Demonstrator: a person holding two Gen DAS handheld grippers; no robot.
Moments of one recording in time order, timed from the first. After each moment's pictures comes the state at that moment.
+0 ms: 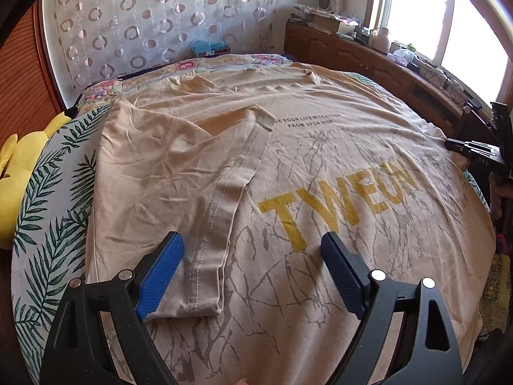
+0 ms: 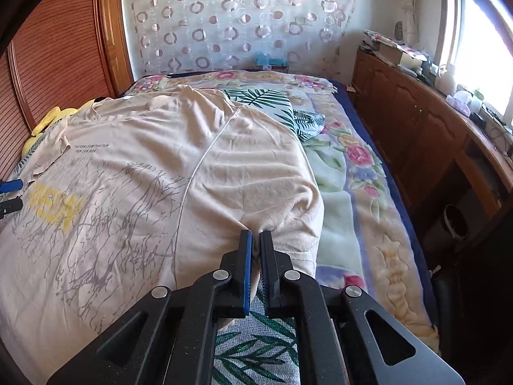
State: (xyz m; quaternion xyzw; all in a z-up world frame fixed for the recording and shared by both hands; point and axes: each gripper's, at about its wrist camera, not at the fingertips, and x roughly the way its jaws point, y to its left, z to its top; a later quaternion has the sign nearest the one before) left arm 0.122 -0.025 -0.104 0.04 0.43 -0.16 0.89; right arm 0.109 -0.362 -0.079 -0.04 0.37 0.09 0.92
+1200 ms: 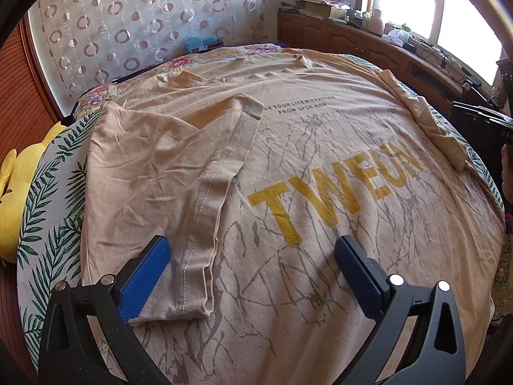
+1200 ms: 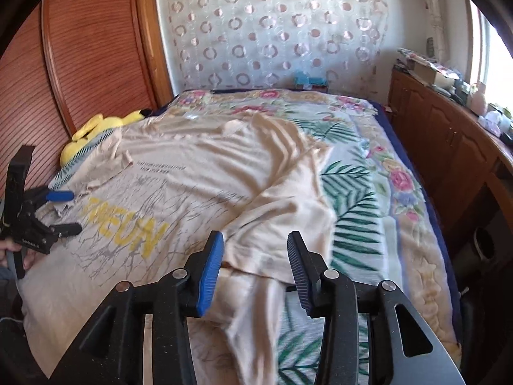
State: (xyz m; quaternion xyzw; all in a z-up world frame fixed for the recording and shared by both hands) left arm 0.122 -0.040 -0.109 0.09 0.44 -0.16 0.88; right arm 0.081 -0.327 -0.055 -0.02 0.34 0.15 0.93
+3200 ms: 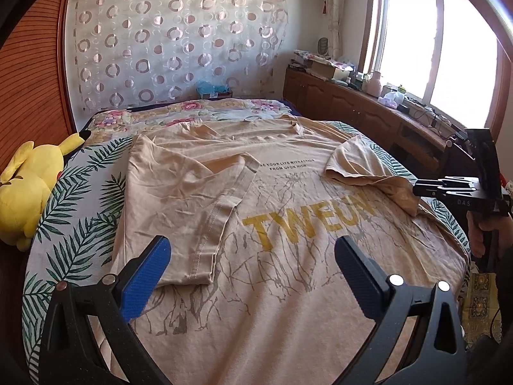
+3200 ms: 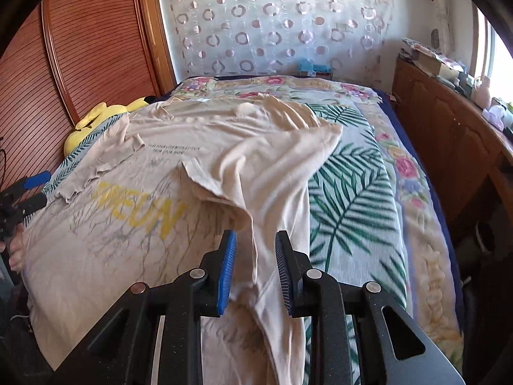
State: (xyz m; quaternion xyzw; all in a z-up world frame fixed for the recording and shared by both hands) left arm 0.061 -0.012 -0.064 0.00 0.33 -0.16 0.93; right arm 0.060 -0.304 -0.062 -0.03 0.37 0.17 0.91
